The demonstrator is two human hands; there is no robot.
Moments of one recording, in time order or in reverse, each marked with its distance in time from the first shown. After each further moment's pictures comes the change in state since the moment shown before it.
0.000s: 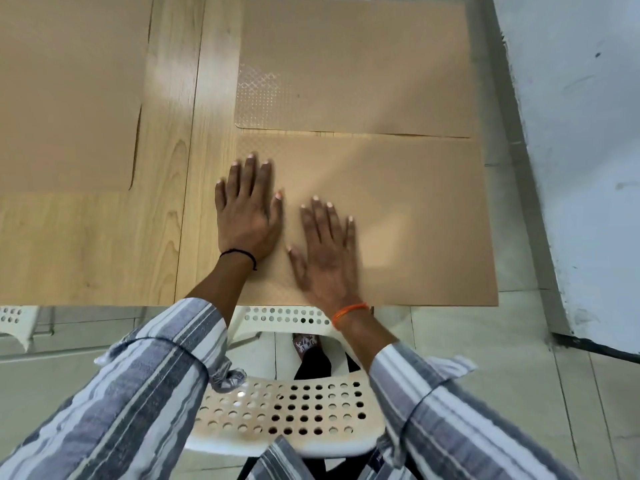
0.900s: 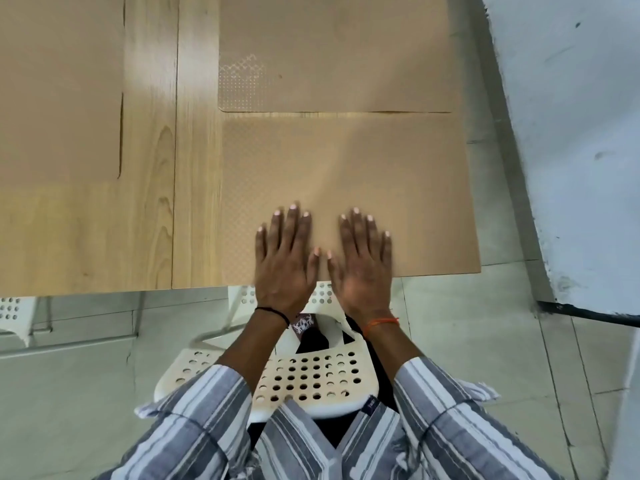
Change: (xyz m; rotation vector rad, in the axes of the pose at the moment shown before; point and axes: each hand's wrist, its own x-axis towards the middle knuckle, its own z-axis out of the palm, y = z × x) left_hand -0.119 0.051 0.021 0.031 -0.087 0.153; right_hand -0.074 0.049 -0.007 -0.033 0.004 0.172
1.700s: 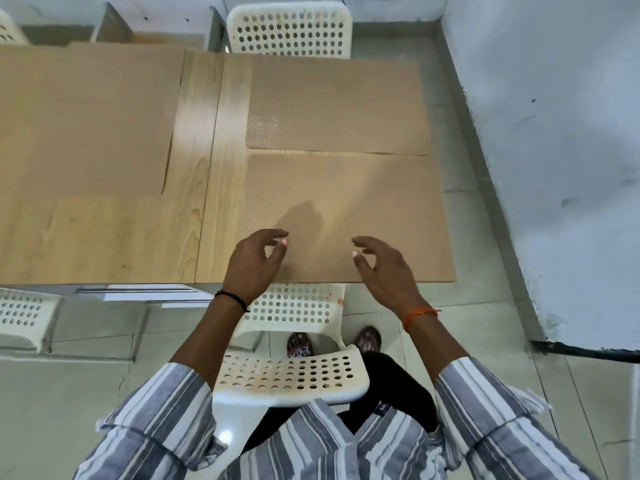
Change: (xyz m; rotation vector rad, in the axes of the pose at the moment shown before) left_hand -0.015 -0.027 -0.097 -0.678 0.050 -0.123; right_hand -0.007 0.021 -0.100 0.531 -0.134 0.023
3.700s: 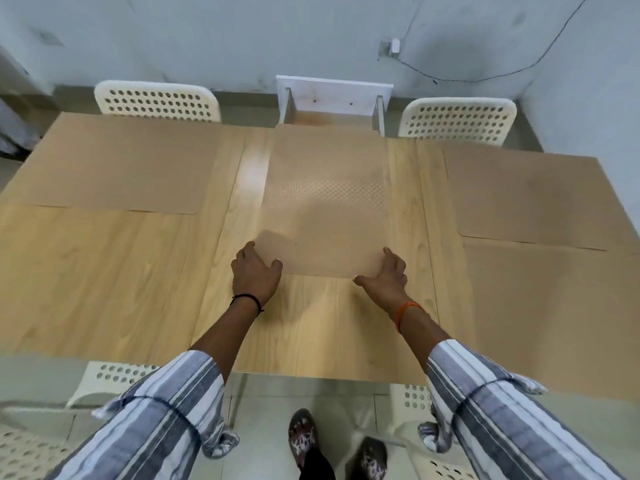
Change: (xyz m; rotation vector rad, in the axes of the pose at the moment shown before) left_hand 0.136 -0.276 -0.367 0.065 0.196 -0.423; right_hand 0.174 -0.350 0.311 0.134 -0.070 0.370
